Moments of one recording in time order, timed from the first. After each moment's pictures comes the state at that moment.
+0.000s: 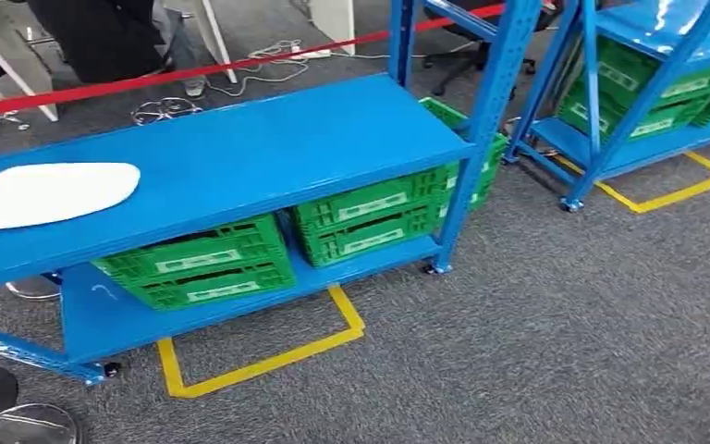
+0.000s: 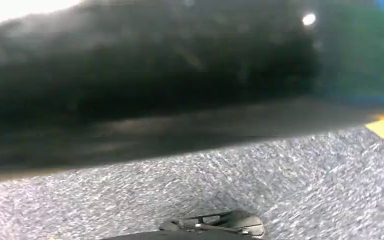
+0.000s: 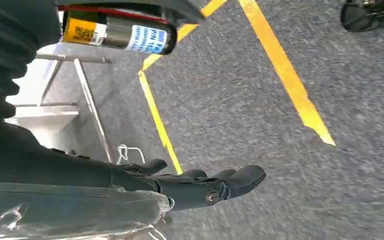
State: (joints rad) left arm 0.01 -0.20 1.09 -0.28 -1.21 0.13 -0.55; right arm 0.29 0.32 -0.82 -0.84 1.07 -0.03 0.03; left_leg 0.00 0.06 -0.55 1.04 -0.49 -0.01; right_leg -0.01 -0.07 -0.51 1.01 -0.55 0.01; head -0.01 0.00
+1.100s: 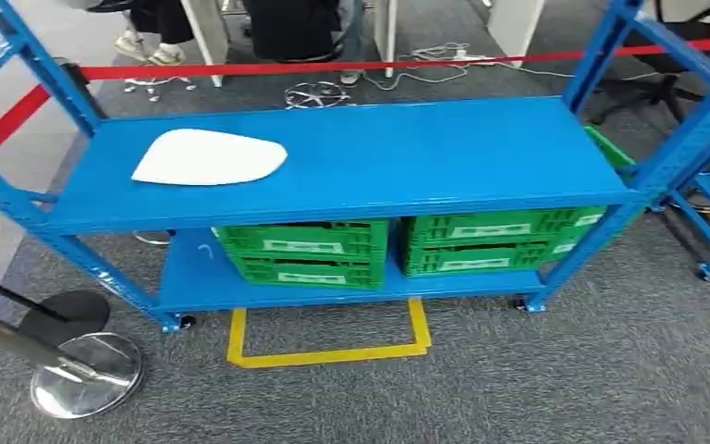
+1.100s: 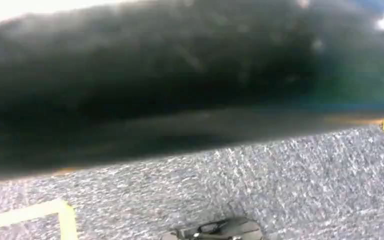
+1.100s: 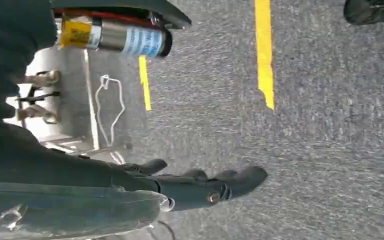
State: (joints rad) left arm 0.00 -0.20 1.11 -0.28 -1.22 0.14 -0.55; right arm 0.25 0.32 -0.93 -0.80 1.18 -0.01 -0.03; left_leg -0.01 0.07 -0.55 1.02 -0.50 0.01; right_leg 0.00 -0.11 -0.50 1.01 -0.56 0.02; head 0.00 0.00
